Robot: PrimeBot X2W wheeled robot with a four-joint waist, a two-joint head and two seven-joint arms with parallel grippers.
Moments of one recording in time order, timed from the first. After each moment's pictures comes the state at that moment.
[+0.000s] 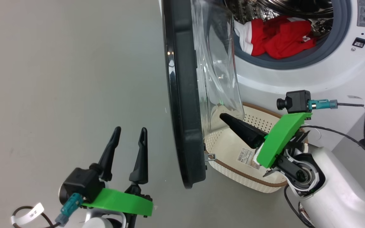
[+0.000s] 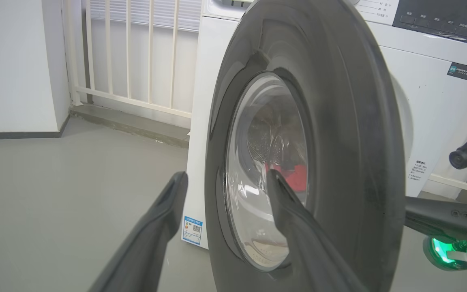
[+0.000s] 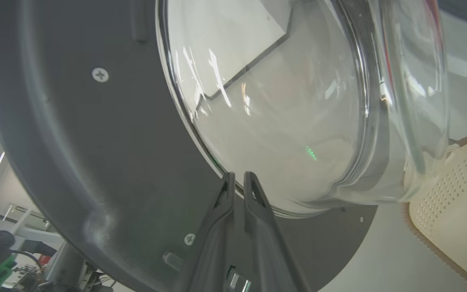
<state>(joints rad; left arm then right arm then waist) -0.24 0.06 -0.32 0.12 -0.41 0.11 -0.25 -0.48 -0.14 0.34 0.30 1.16 0.12 0.39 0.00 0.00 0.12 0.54</state>
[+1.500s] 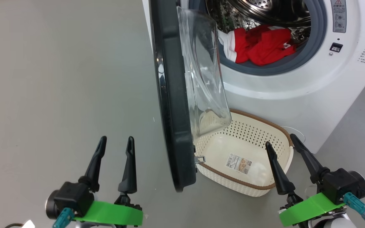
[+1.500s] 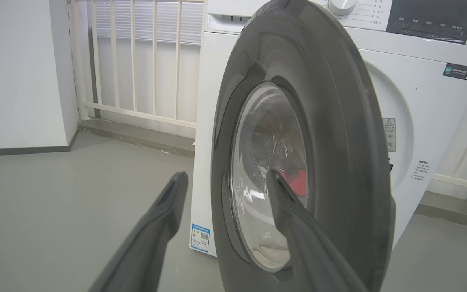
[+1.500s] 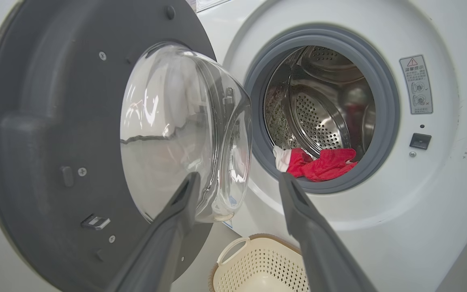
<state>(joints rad) -0.16 0.05 -0.23 0.07 -0.32 0.11 -0.25 -0.02 -0.05 0.07 0.05 0.19 0.12 -0.20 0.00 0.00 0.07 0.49</state>
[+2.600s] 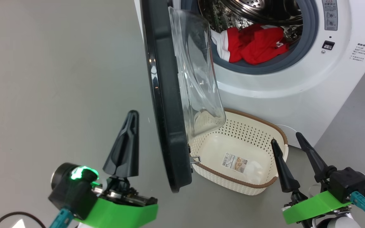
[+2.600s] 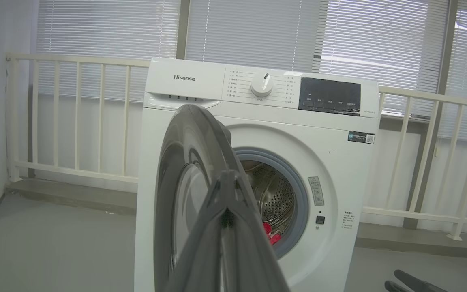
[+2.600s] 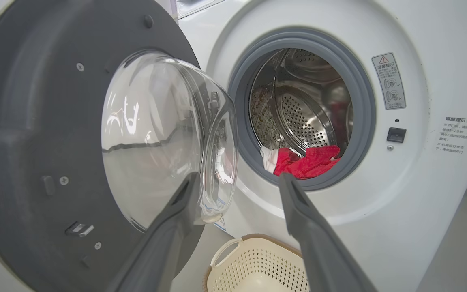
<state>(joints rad) -0.22 0.04 -0.30 -0.14 -0.31 0.06 -0.25 -0.02 -0.05 0.05 0.05 0.23 0.12 -0.20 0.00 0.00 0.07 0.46</state>
